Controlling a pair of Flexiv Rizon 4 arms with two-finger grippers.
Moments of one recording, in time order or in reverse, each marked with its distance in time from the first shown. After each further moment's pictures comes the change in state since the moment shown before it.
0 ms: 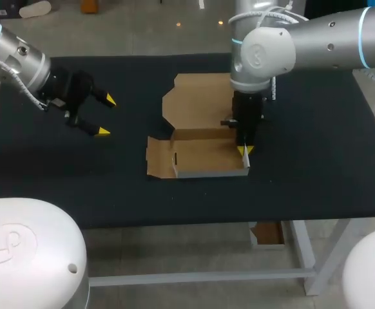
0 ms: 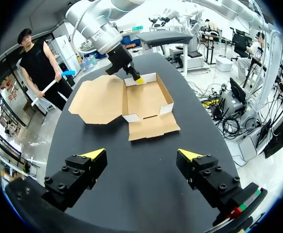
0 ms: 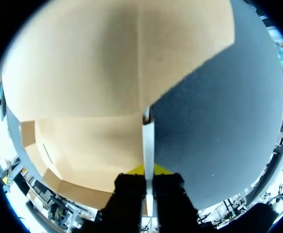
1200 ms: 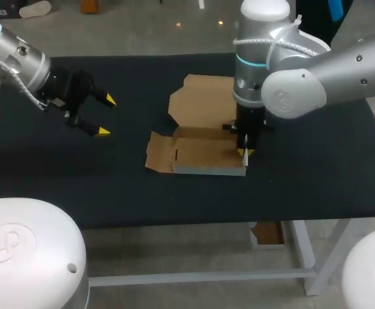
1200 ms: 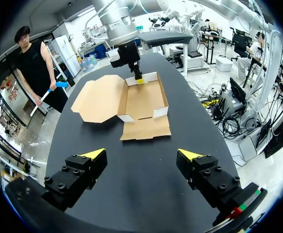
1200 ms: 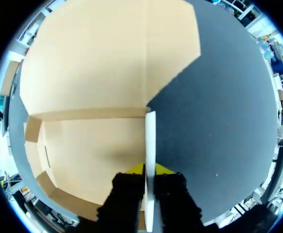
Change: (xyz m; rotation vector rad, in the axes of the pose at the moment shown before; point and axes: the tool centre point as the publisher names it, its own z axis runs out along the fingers) left arm 0.000 0.000 0.000 0.000 0.000 0.000; right arm -0.001 0.003 0.005 -0.264 0.011 0.100
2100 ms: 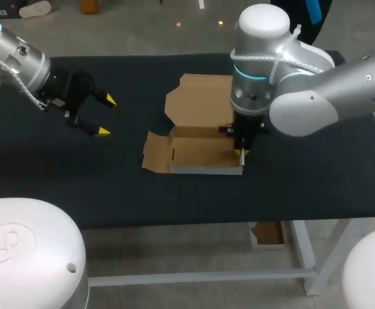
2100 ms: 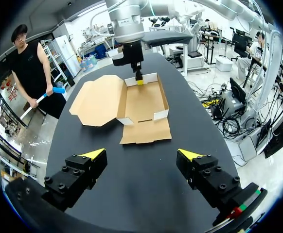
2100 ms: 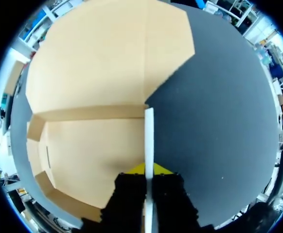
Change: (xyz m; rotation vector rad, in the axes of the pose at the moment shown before) left arm 0.000 0.000 0.000 0.000 0.000 0.000; right arm 0.011 0.003 0.001 -0.122 0.020 -0.026
